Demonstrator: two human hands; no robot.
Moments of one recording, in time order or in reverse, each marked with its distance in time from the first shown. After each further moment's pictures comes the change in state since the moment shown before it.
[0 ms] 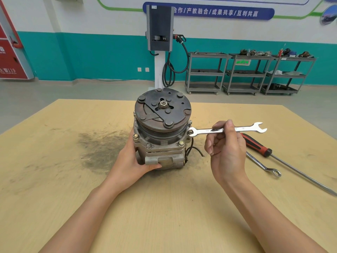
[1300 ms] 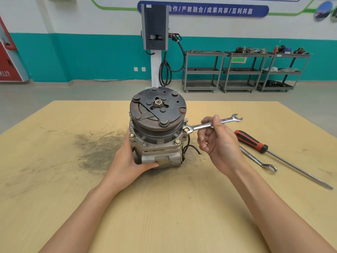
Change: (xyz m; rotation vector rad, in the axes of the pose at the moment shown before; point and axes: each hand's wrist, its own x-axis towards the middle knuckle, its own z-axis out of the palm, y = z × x) left_hand 0.002 -0.007 0.000 0.017 0.007 -0.016; right_hand 0.024 0.001 -0.020 -0.034 -0.215 0.283
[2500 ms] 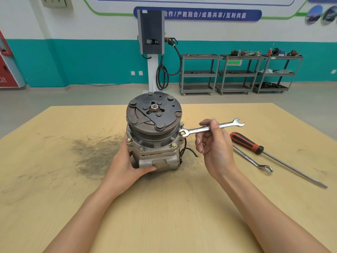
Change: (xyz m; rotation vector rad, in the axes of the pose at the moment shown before) left_hand -0.002 0.002 0.000 0.003 0.000 -0.001; right_hand -0.004 0.008 0.011 -0.015 0.177 -0.174
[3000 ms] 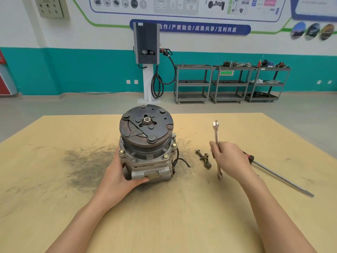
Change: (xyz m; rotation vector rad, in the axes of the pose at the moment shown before) left_hand -0.003 0.007 0.001 0.054 0.021 -0.020; right_hand 0.027 -0.025 -0.071 -1.544 0.041 0.027
